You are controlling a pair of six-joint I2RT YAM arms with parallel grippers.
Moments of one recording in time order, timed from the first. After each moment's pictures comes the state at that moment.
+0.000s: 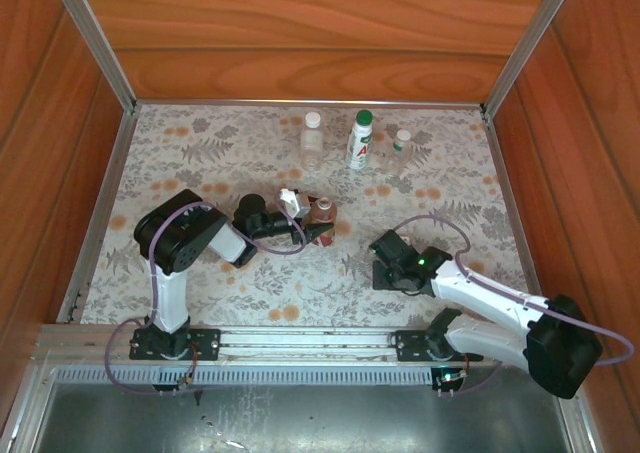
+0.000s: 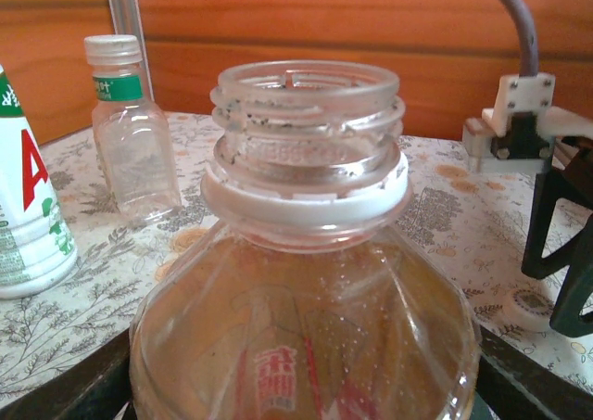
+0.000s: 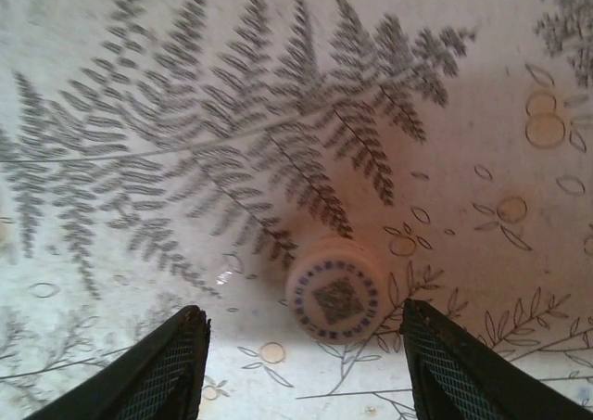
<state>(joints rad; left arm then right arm) -0.66 1.96 0.59 1.32 0.69 0.01 0.81 1.05 0.48 -0.71 0.17 0.74</state>
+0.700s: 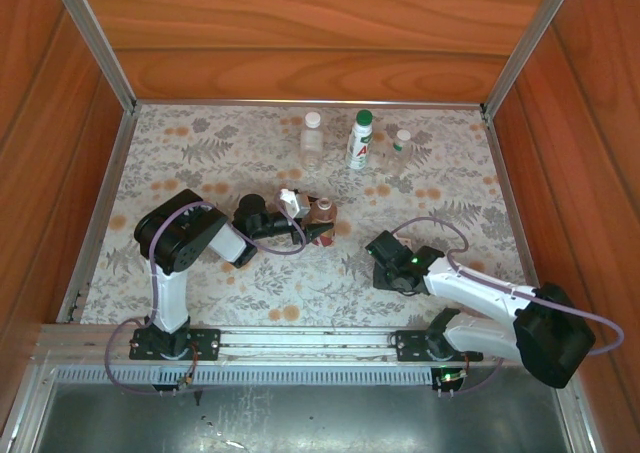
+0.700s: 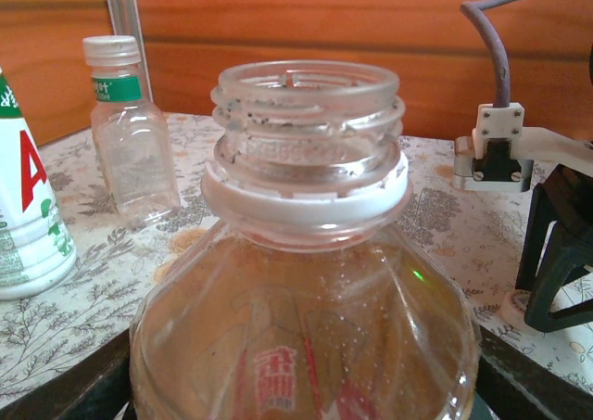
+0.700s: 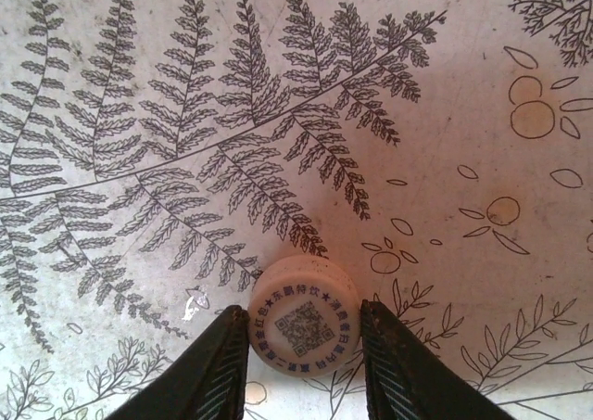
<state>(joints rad) -0.66 1.96 0.59 1.33 0.70 0.01 0.81 1.12 0.47 -0.66 0.21 0.82</state>
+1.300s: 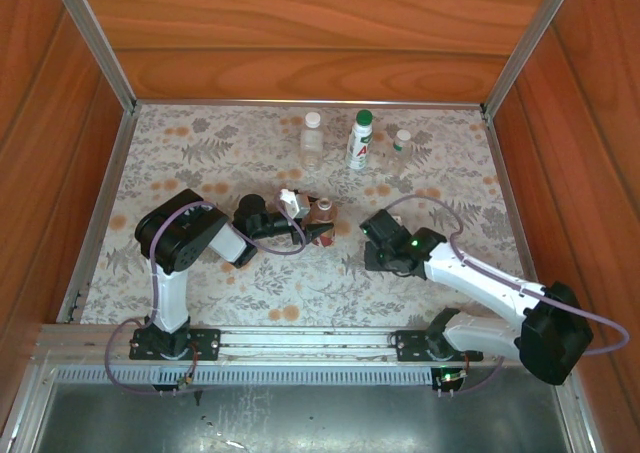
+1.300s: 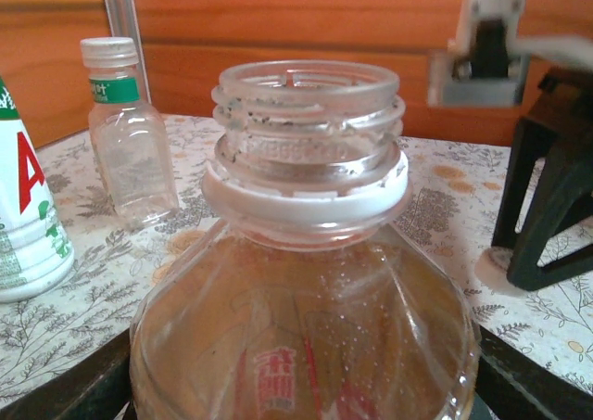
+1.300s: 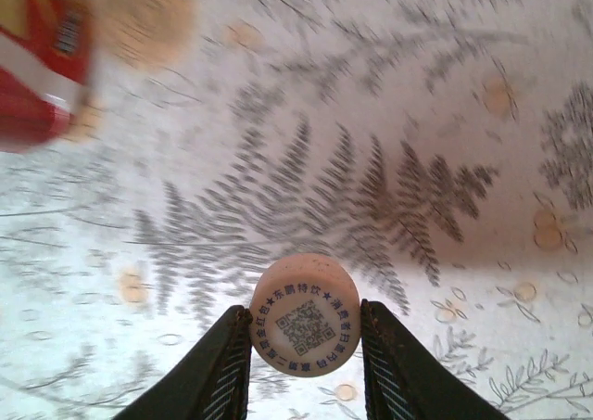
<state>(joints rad) -0.66 1.97 0.59 1.34 0.70 0.01 0.81 1.15 0.71 -0.76 0.19 0.68</state>
